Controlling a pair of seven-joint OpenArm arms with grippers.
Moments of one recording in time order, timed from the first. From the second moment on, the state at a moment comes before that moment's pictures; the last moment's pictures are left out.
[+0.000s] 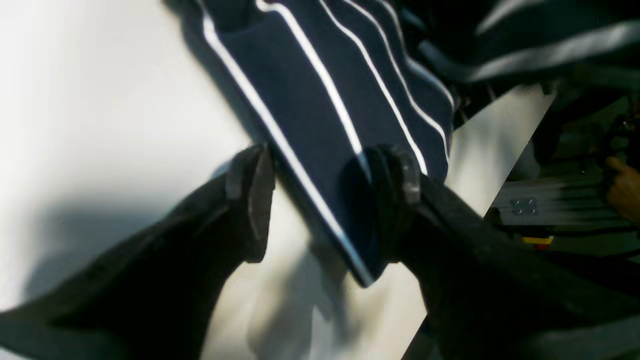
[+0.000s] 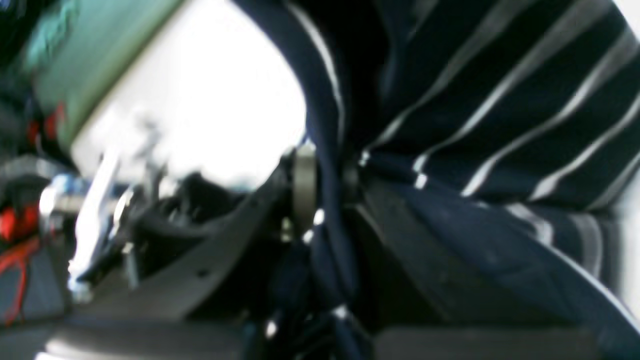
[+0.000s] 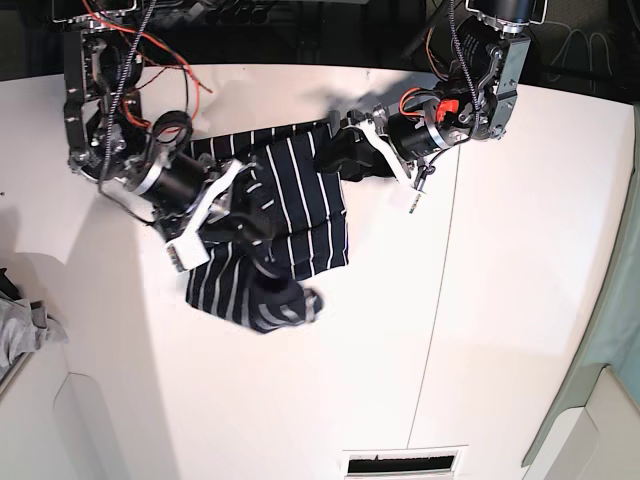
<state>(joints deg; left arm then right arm) 6.6 -5.6 2.0 69.3 -35.1 -38.6 33.1 -5.5 7.8 -4.1 93.0 31.3 33.1 -40.8</state>
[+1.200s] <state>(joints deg) 9.0 -8.6 -10.5 83.8 -46.4 -37.7 44.7 -2.0 6.7 1.2 98.5 26.3 31.7 -40.5</state>
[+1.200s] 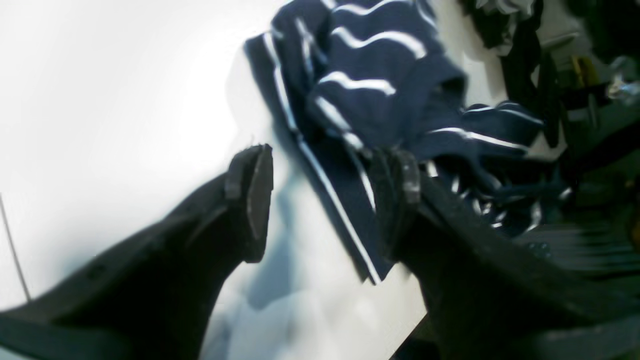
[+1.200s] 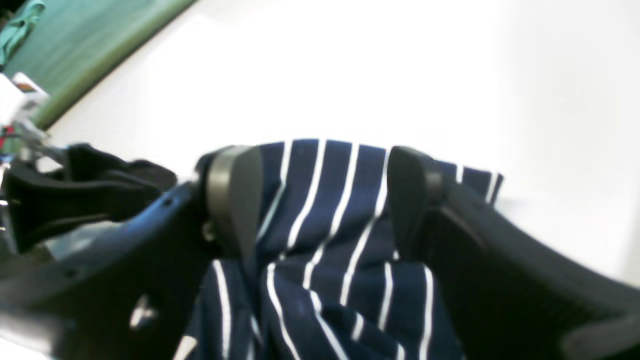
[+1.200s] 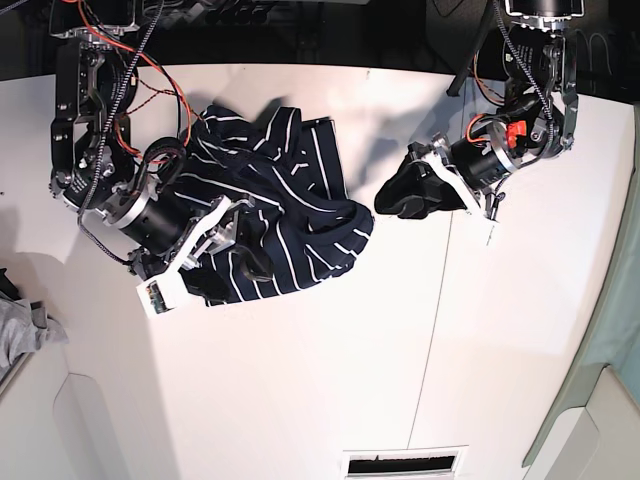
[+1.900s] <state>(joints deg) 9.4 -11.3 -9.5 87.7 -50.7 -37.7 49.5 -2.3 7.5 3.6 95.1 19.6 31.4 -33.0</state>
